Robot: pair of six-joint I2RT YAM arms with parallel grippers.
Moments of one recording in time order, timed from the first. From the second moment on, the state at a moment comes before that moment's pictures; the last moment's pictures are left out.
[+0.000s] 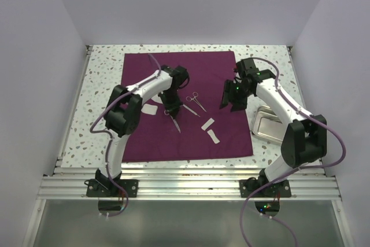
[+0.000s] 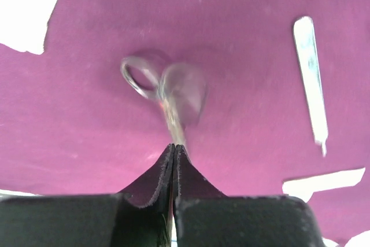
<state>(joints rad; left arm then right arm) -0.57 2.20 1.78 -1.19 -0.03 -1.01 0.28 1.59 1.32 -0.92 -0.17 0.46</state>
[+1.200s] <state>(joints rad) -0.55 2.15 1.68 -1.05 0.05 -0.84 0.34 1.69 1.30 -0.80 -0.39 0.49</state>
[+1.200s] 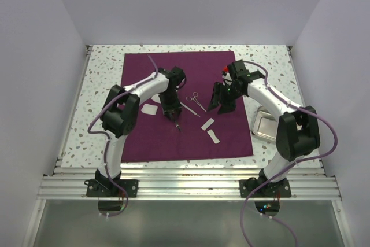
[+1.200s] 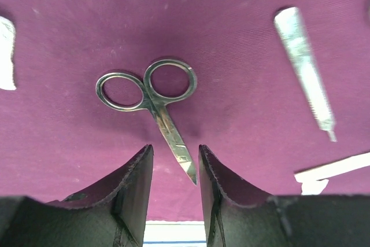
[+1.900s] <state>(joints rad) -0.55 2.17 1.64 -1.06 0.08 -0.88 0.34 1.69 1.30 -0.80 -0.39 0.47</state>
